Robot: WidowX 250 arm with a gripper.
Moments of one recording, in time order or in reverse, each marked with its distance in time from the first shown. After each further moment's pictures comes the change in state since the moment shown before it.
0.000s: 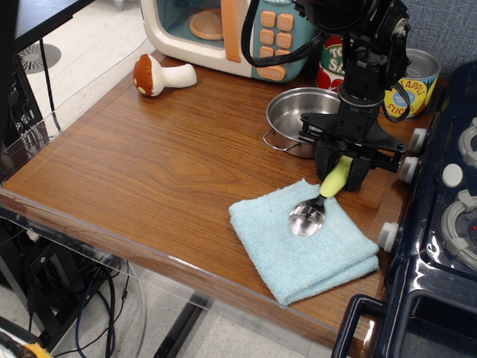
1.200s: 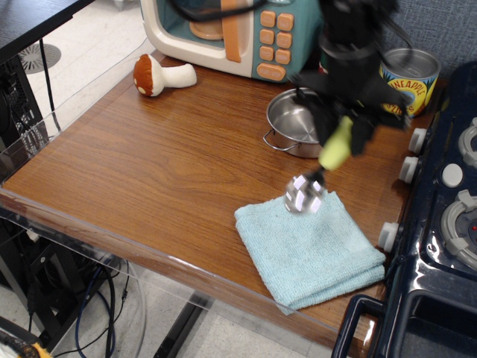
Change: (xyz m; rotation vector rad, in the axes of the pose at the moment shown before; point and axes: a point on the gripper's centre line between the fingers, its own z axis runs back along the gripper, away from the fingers) arm -0.017 0.015 0.082 -0.118 -0.147 -0.002
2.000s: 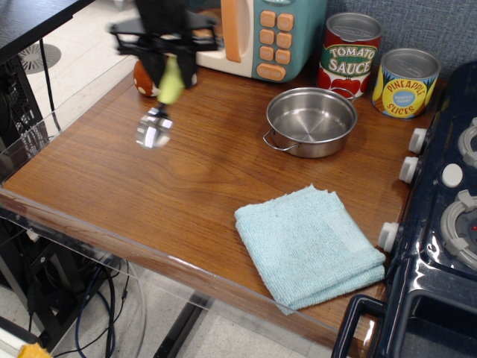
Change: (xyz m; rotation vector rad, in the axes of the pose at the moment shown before) arm -0.016 0.183 0.036 0.106 -0.017 0.404
